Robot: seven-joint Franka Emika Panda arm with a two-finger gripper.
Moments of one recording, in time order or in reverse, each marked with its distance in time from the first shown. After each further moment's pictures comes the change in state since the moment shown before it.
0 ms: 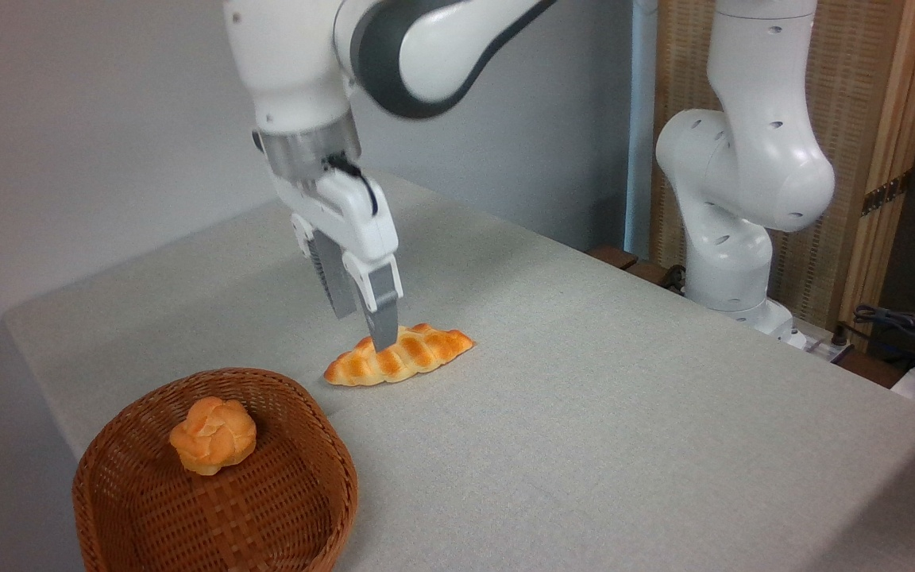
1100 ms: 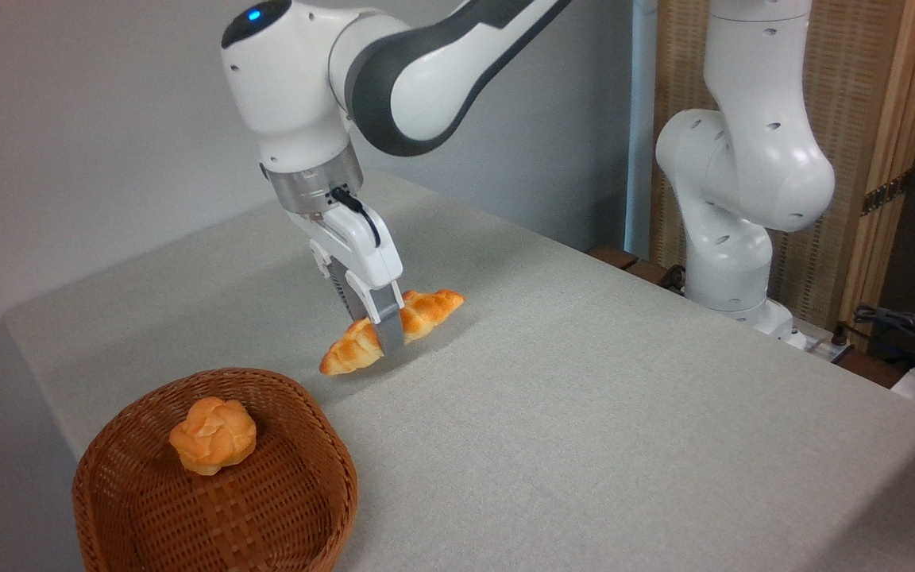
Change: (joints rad) arm -0.004 0.060 -0.042 -0.059 -0.054 -0.003 0.000
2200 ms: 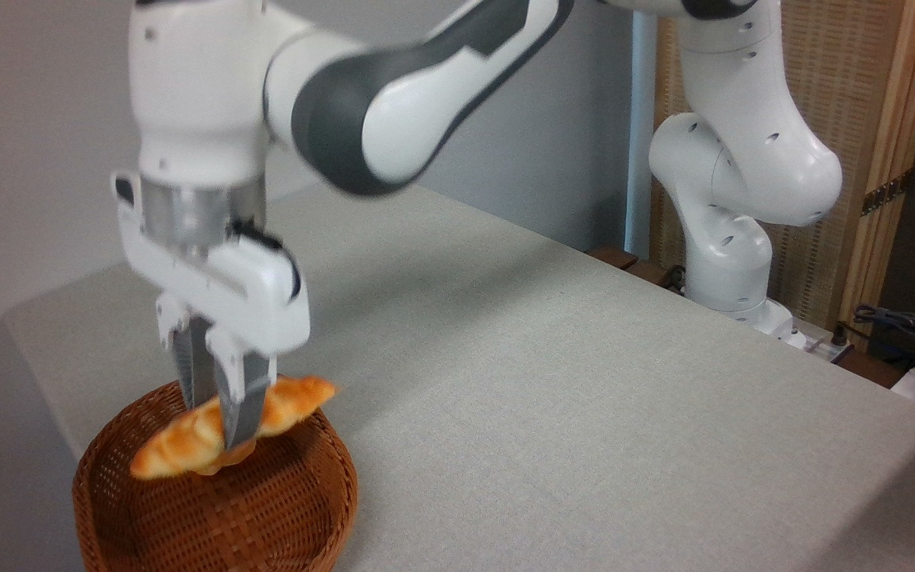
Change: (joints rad) arm 0.206 0.264 0.004 0.448 0.000 0.179 -0.053
